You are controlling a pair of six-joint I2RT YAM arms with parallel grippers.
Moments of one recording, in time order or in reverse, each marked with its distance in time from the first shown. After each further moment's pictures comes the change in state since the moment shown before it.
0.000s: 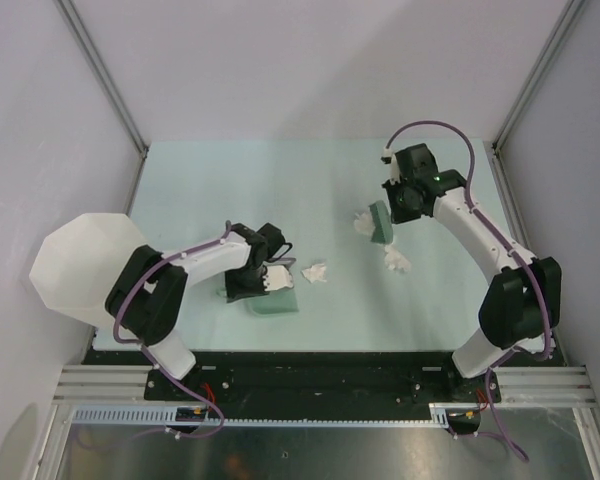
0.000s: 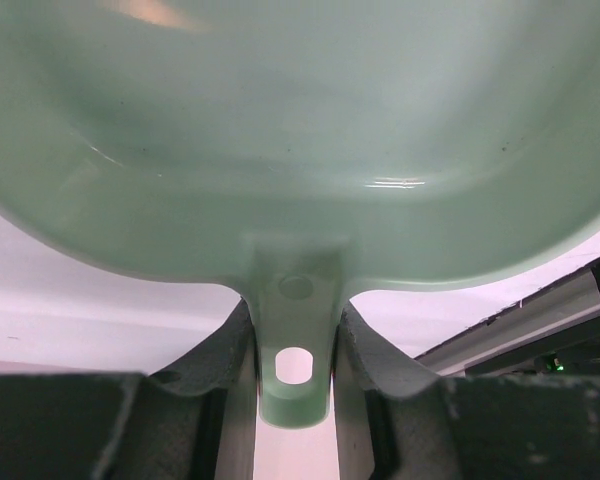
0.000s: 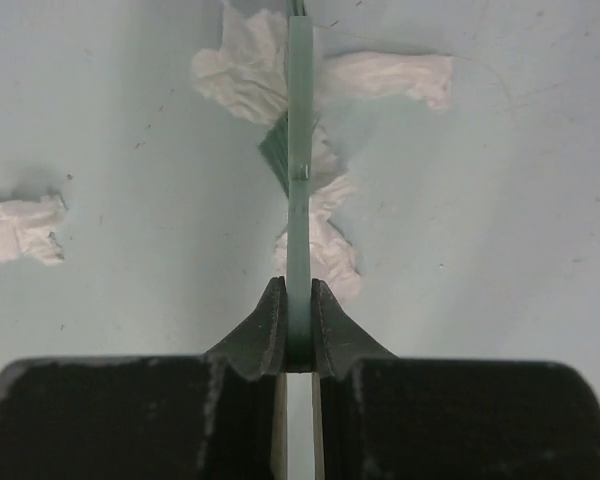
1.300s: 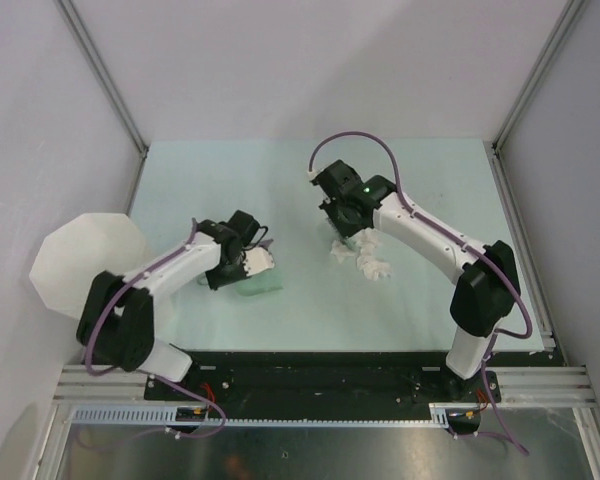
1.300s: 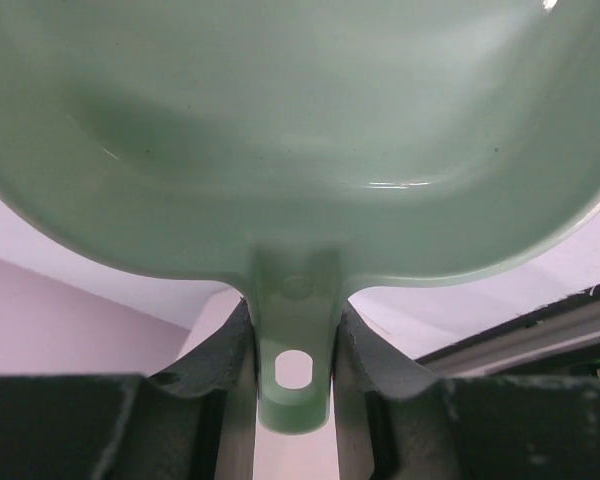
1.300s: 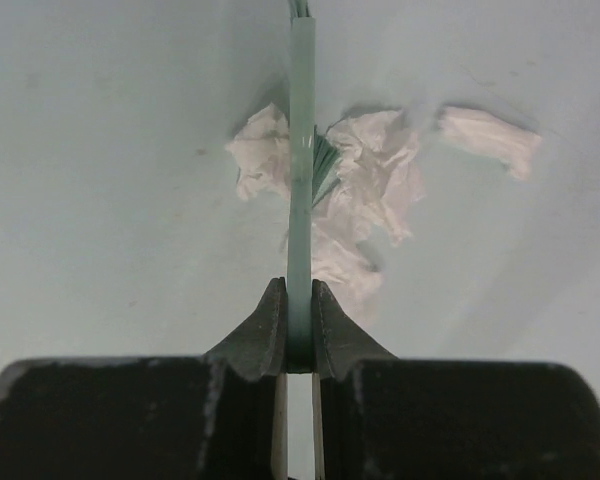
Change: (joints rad) left arm 0.132 -0.229 -0.007 0.024 -0.090 -0.008; right arm 0.365 0.164 0.203 -0.122 0.267 0.013
